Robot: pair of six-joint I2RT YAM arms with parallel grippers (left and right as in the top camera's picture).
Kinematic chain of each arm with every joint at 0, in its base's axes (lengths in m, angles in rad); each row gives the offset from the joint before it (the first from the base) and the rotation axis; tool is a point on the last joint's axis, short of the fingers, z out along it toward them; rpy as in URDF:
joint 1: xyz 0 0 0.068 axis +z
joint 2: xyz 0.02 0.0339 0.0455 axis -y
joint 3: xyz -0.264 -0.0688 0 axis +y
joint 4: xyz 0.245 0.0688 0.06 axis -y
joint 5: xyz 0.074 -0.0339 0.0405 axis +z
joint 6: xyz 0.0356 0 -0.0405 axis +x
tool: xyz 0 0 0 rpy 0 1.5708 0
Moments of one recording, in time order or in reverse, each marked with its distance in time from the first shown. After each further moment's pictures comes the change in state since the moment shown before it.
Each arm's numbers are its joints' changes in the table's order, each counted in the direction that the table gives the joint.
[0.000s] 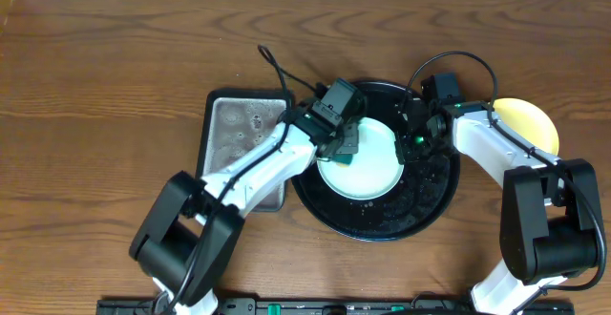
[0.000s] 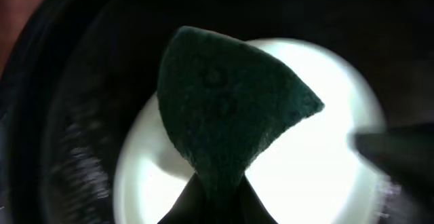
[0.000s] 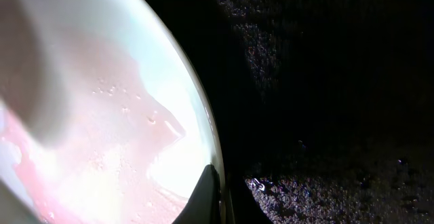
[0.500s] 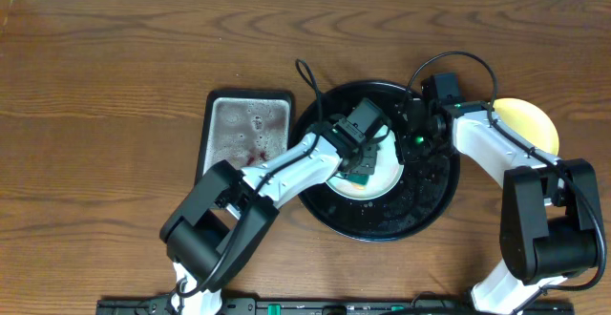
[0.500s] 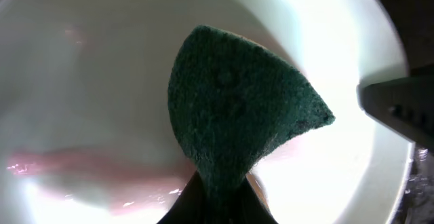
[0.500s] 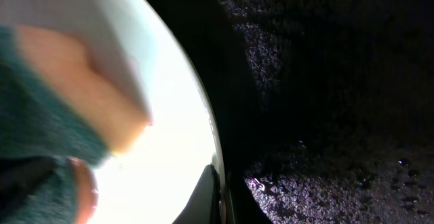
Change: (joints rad) left arm -0.085 -0.122 -0.003 0.019 -0.027 0.027; right arm 0.000 0.000 0.000 -0.002 0.001 0.000
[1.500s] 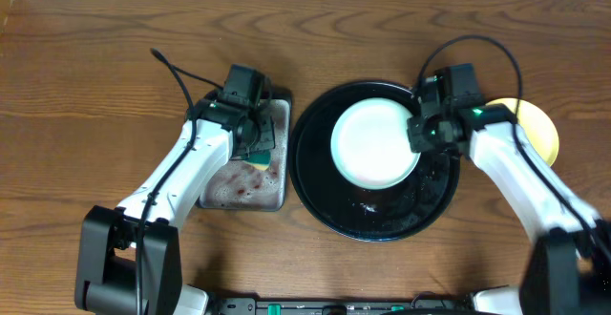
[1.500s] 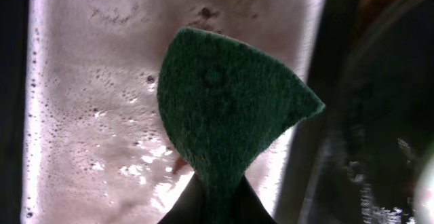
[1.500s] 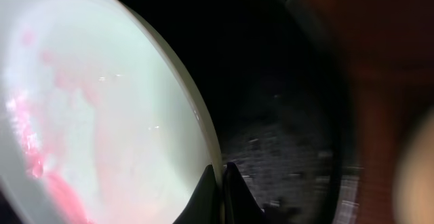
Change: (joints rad) left arm 0.483 0.324 0.172 -0.225 0.039 0.199; right arm 0.016 0.262 -0.004 -0.006 -0.207 -0.008
